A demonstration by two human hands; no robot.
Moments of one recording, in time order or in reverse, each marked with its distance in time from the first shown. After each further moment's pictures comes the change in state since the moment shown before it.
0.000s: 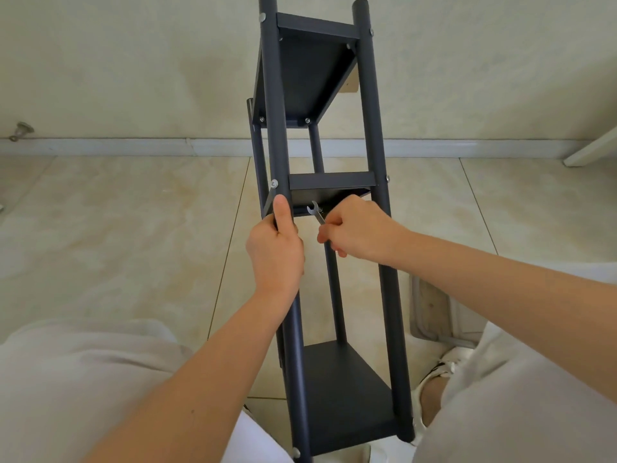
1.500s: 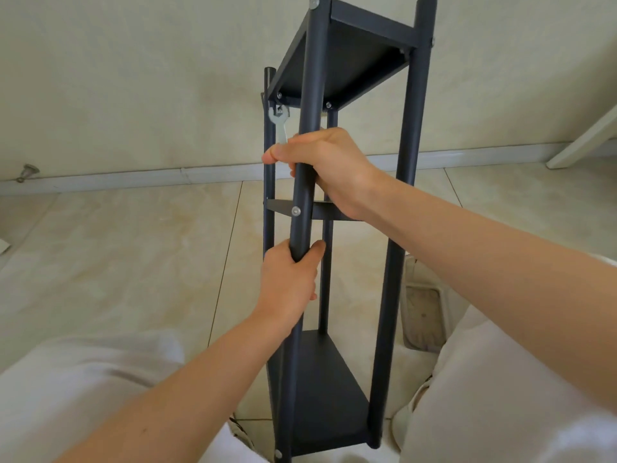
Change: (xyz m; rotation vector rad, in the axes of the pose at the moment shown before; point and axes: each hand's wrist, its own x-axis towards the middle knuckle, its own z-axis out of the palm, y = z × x) left_hand -0.029 0.028 0.015 -0.002 -0.320 -0.098; right_hand 0.002 -0.036 -0.073 0.810 0.191 -0.268
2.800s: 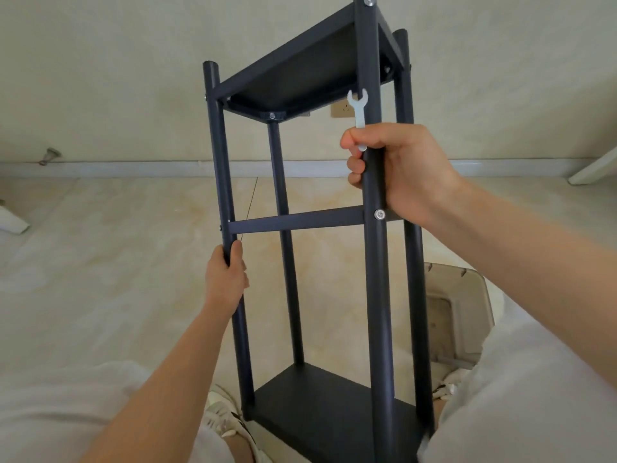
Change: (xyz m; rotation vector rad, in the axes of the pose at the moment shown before) left_hand 0.078 -0.100 -0.096 0.124 0.335 -0.038; right_hand -0.008 0.006 -0.038 0.400 -0.112 0.075
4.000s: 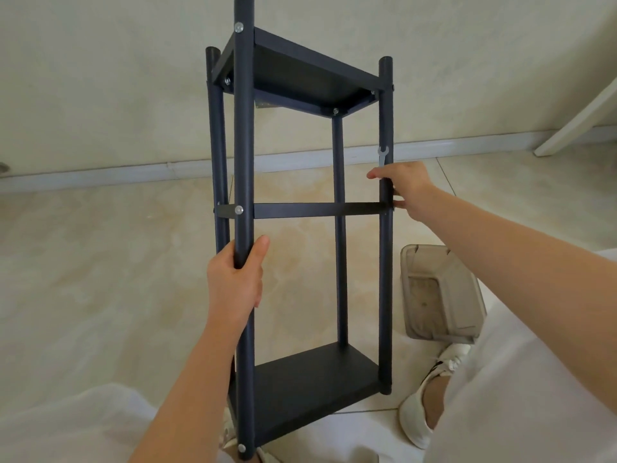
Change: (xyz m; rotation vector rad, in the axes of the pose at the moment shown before) left_hand -0.048 0.038 0.004 -0.194 -0.192 0.157; right_hand 0.046 0.075 -0.090 -0.456 0.763 0.312
